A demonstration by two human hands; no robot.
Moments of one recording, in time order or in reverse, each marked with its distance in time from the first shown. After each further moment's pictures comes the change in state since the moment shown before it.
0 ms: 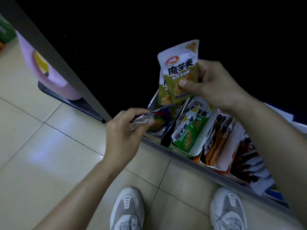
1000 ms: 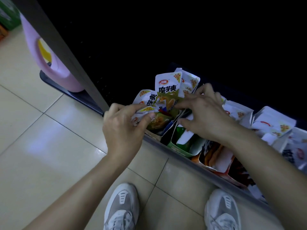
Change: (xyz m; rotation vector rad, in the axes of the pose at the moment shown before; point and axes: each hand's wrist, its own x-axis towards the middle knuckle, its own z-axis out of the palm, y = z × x) left_hand -0.003 0.007 0.011 0.228 0.244 -0.045; right_hand -0.033 0.025 0.030 -0.815 -0.145 -0.050
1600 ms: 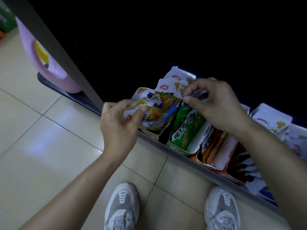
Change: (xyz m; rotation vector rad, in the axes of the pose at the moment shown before) left_hand 0.009 0.002 -0.003 -0.141 -0.040 -0.197; right_hand -0.004 0.017 -0.015 0.498 0.261 -0.016
